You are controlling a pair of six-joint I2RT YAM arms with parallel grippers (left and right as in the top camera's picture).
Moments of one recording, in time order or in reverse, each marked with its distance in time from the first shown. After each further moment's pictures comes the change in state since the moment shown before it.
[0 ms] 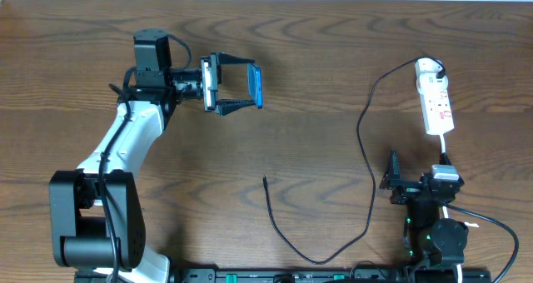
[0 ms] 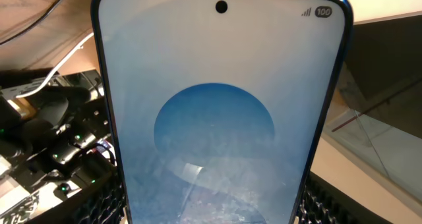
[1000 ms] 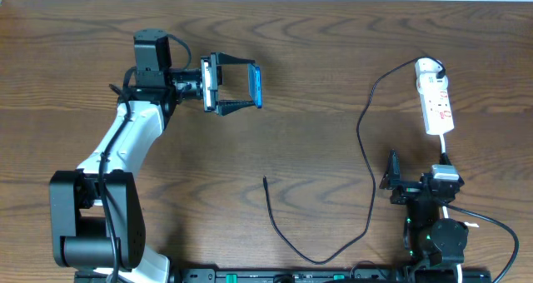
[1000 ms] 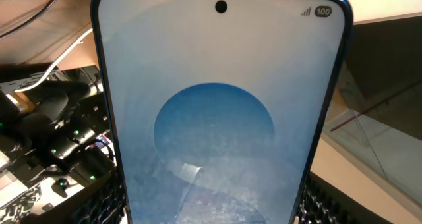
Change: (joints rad) left arm 0.000 0.000 0.000 0.001 0.010 -0.016; right arm 0.000 0.000 0.000 0.000 0.000 0.000
